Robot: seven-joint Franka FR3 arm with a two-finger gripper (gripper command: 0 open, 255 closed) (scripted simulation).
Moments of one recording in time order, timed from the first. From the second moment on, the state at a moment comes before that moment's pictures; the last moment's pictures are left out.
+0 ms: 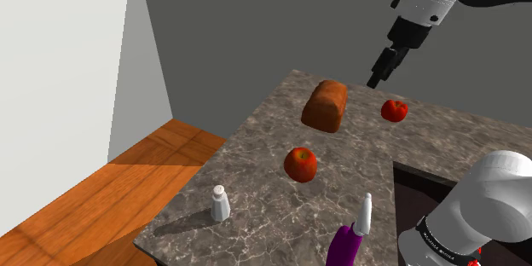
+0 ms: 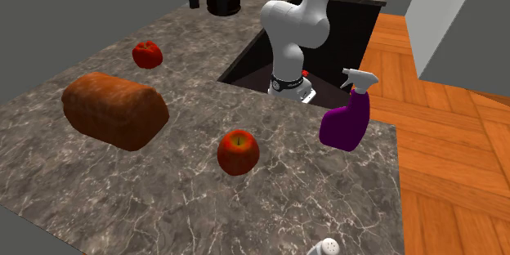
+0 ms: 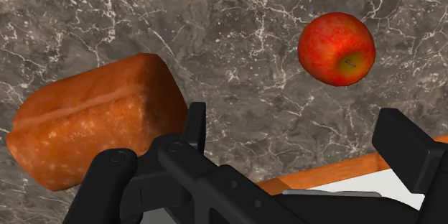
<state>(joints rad) 0.02 -0.82 0.00 -2.35 0.08 1.66 -0.10</state>
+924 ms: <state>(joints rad) 0.02 -0.65 0.29 -2.48 0.19 1.92 0.28</state>
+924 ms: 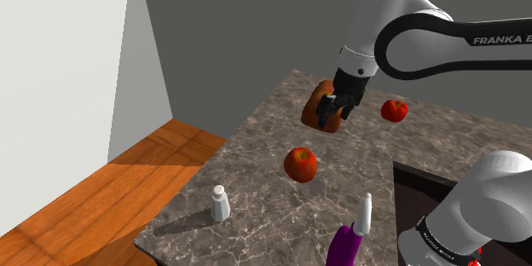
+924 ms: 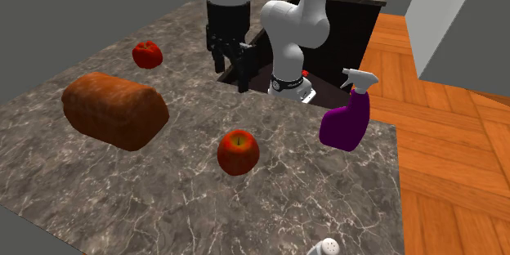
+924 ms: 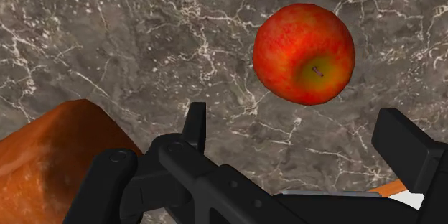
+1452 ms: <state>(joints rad) -0.01 -0.43 0.46 -2.46 0.19 2.08 0.52</state>
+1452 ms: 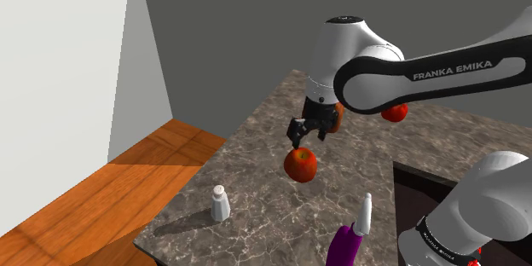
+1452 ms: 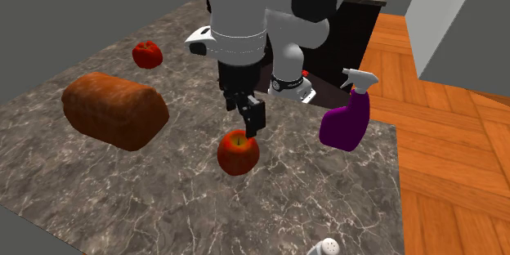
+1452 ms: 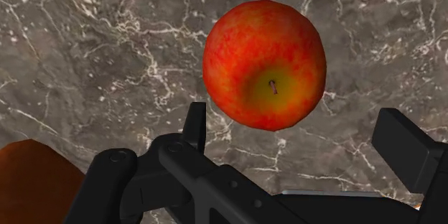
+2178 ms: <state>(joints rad) -0.01 -0.38 0.48 -2.52 0.18 2.20 0.54</state>
